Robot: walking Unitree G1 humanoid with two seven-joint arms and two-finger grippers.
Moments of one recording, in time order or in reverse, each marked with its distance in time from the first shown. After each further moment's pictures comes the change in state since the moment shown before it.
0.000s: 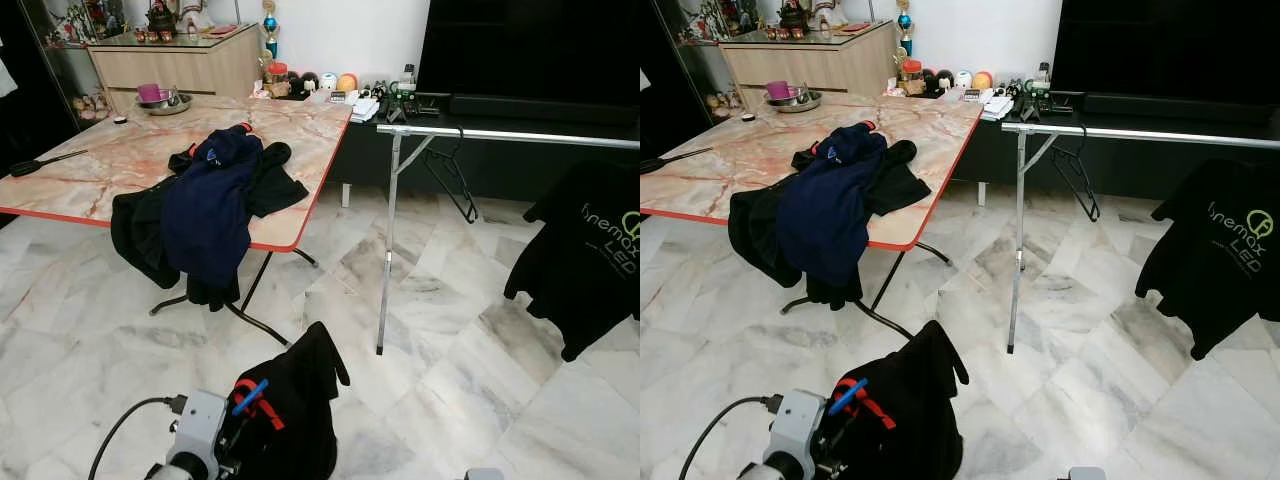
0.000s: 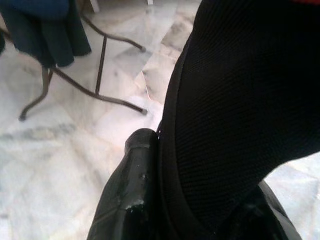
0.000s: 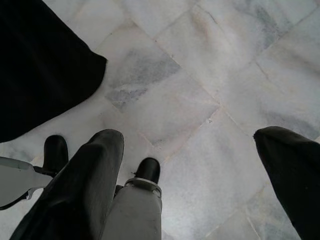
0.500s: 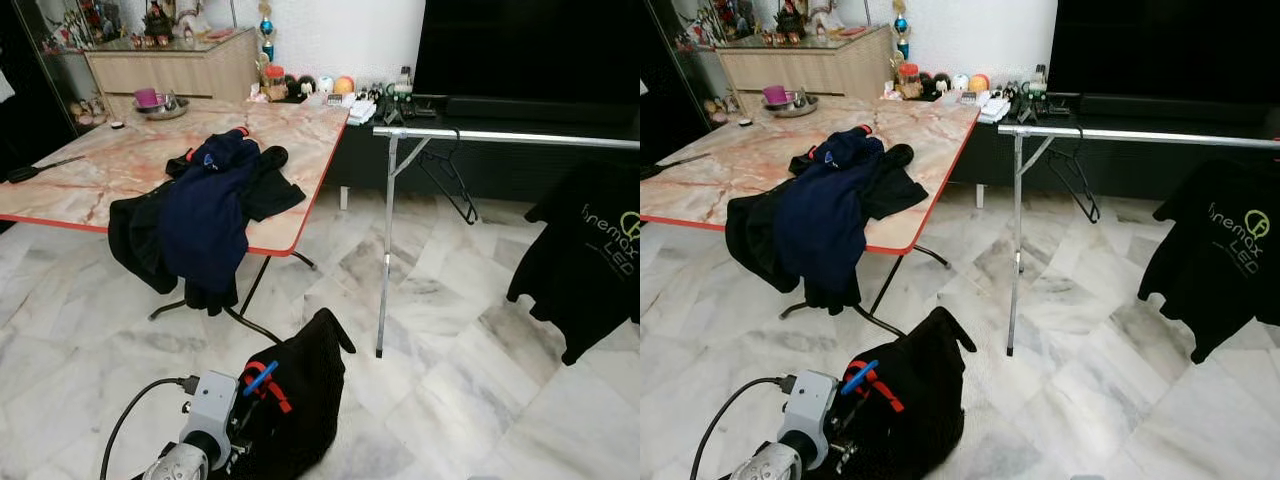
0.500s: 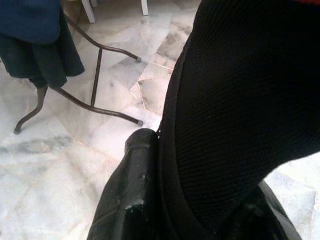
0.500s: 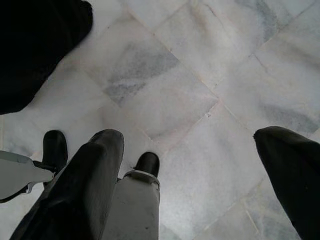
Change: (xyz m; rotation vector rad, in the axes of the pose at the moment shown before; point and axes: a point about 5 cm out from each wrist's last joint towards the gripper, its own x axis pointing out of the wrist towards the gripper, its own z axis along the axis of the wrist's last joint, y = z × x) left arm 0.008 -0.008 0.006 -0.014 -0.005 -0.013; right arm -0.003 -0.002 -0.012 -0.007 0.041 -0.003
